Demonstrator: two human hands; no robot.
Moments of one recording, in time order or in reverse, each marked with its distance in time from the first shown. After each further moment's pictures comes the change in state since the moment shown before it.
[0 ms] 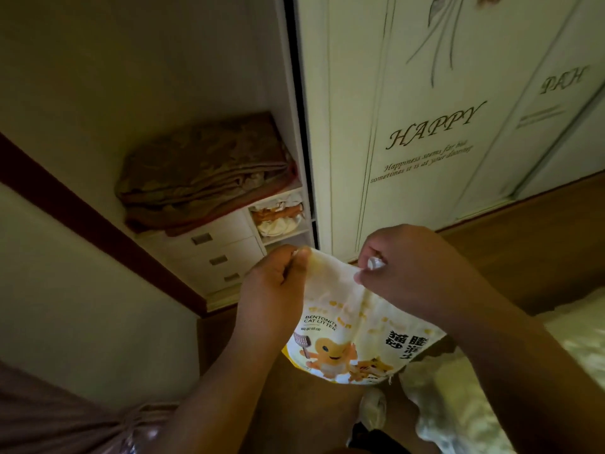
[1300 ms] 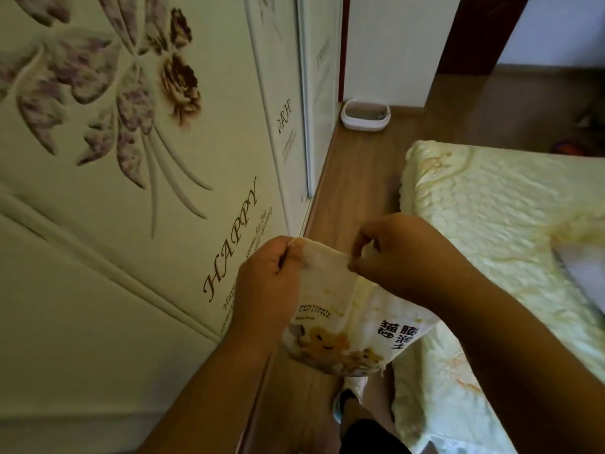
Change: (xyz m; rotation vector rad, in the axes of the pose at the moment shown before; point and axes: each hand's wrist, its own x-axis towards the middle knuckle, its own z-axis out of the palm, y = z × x) left_hand 0.377 0.211 0.306 -0.030 -0.793 0.597; right_hand 0.209 0.224 -0.178 0.082 0.463 0.881
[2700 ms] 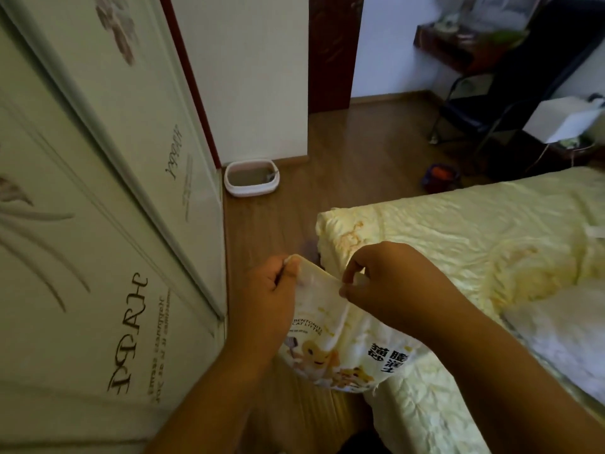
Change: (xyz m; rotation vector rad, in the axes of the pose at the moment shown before) left_hand 0.562 0.128 0.282 -0.144 -0.406 0.216; right_hand 0.462 0.224 -0.181 0.027 0.134 0.458
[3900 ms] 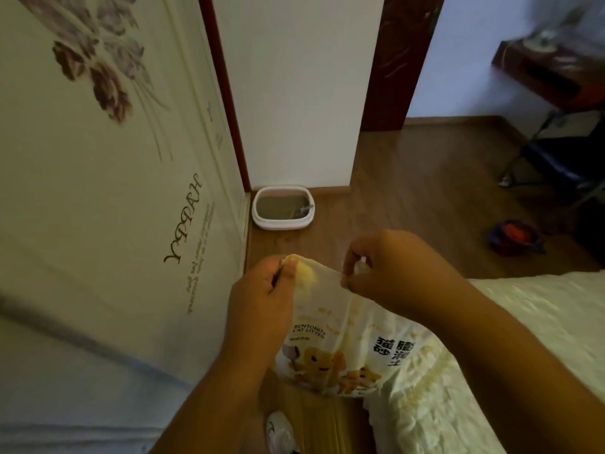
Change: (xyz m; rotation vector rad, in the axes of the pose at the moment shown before) left_hand 0.429 -0.045 0.004 0.047 0.174 -0.112; right_hand 0.467 -0.037 -0.079 -0.013 -0.053 -0.222
